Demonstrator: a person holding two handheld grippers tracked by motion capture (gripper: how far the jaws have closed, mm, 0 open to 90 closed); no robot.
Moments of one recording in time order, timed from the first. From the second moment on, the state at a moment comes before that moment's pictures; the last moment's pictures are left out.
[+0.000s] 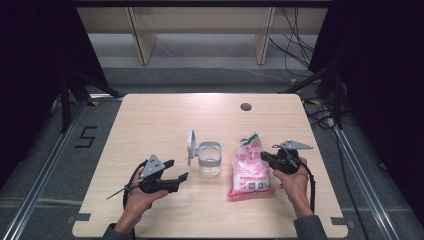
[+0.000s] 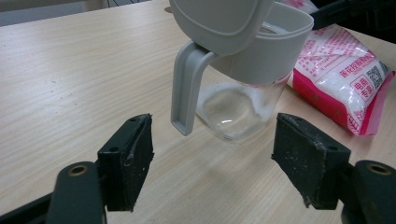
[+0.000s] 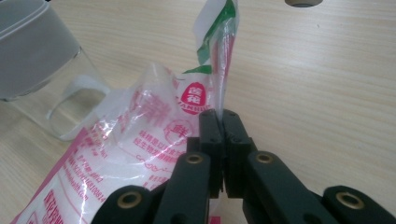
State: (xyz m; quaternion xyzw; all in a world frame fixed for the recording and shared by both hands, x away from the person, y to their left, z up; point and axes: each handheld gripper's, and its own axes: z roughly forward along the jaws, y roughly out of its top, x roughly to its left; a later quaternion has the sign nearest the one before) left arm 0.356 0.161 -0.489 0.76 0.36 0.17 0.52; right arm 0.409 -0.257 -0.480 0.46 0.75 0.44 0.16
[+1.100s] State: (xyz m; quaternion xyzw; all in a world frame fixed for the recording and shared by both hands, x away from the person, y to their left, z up) left arm 0.354 0.158 -0.489 0.77 0.35 0.18 0.51; right arm 0.341 -0.279 -0.486 0.51 0.73 0.42 0.15
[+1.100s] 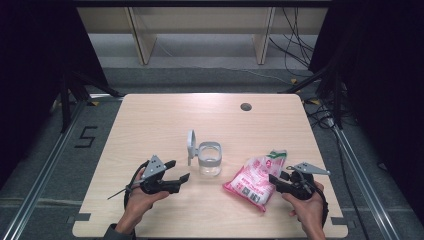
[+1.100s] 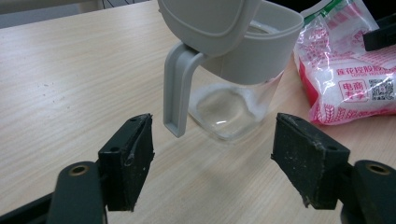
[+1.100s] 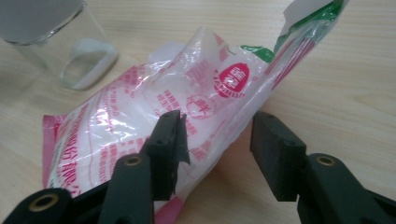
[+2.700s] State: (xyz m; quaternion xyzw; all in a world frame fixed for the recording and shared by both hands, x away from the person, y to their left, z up) left arm 0.357 0.158 -0.490 0.76 0.36 0.16 0.51; right arm 0.364 -0.261 -0.479 0.45 0.77 0.42 0.18
